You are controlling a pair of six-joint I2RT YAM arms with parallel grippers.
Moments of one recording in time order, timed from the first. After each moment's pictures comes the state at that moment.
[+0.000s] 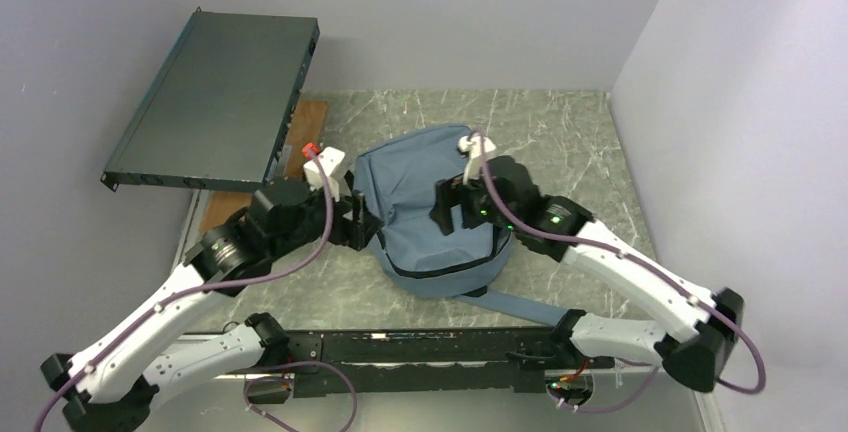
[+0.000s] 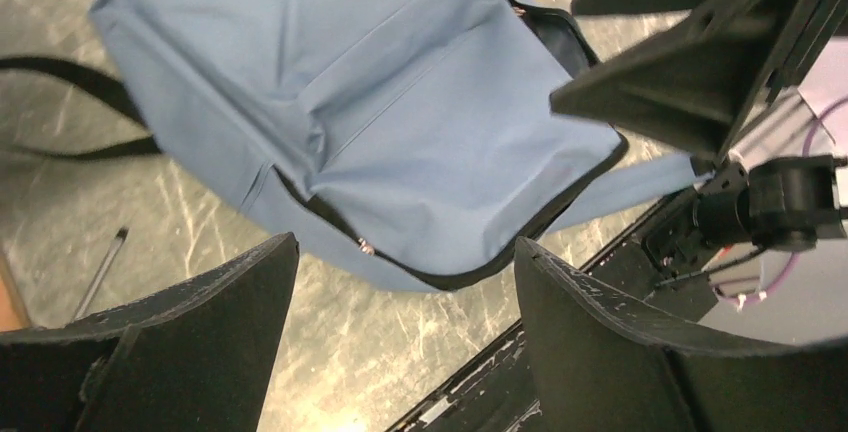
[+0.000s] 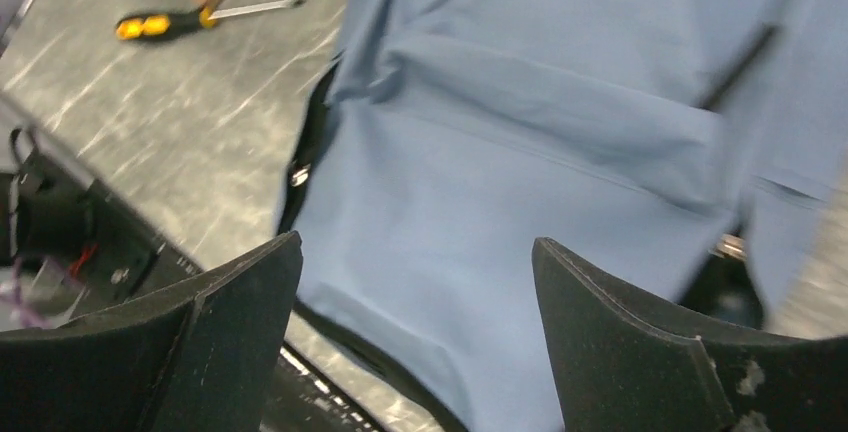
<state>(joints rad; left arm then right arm) -0.81 0.87 1.05 -0.62 -0.03 -0.34 0.79 1.06 1.05 -0.53 0.11 0.32</state>
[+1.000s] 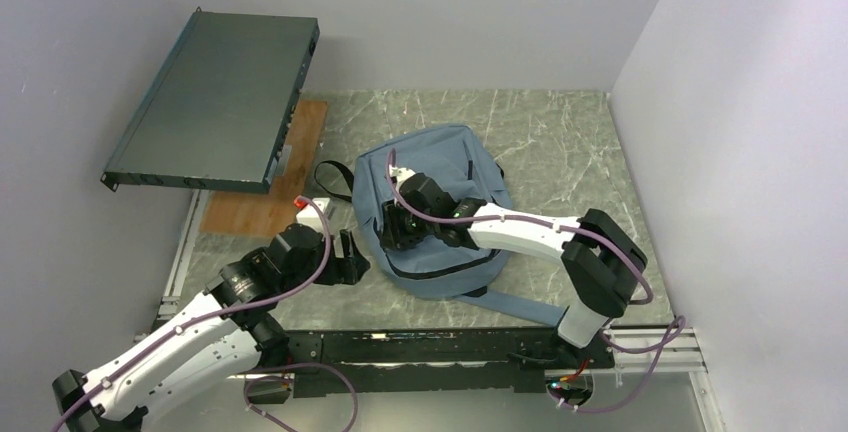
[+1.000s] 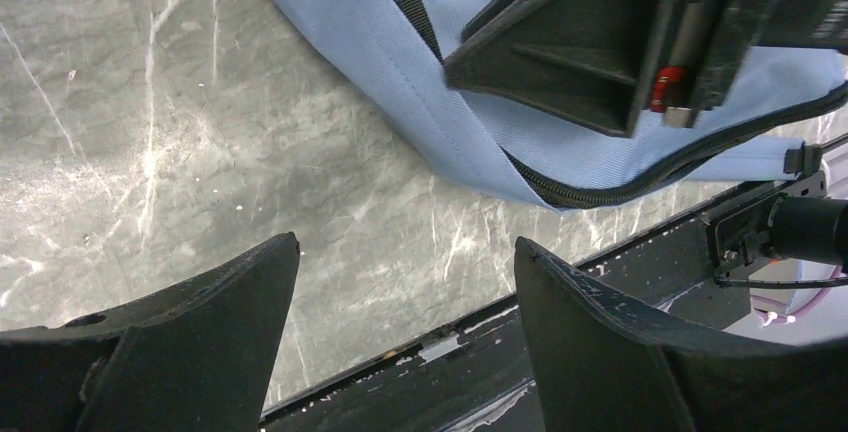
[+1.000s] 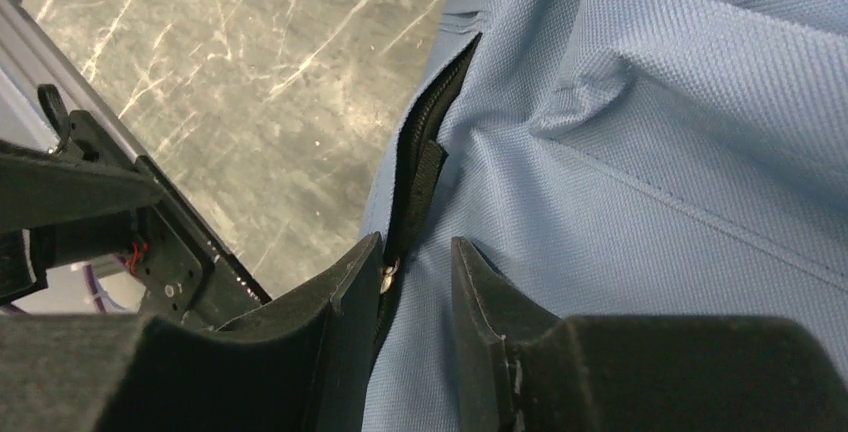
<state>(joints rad) -0.80 0.62 0.58 -0.62 -0.13 -0.68 0.94 1.64 1.05 -0.12 -0.14 0.53</state>
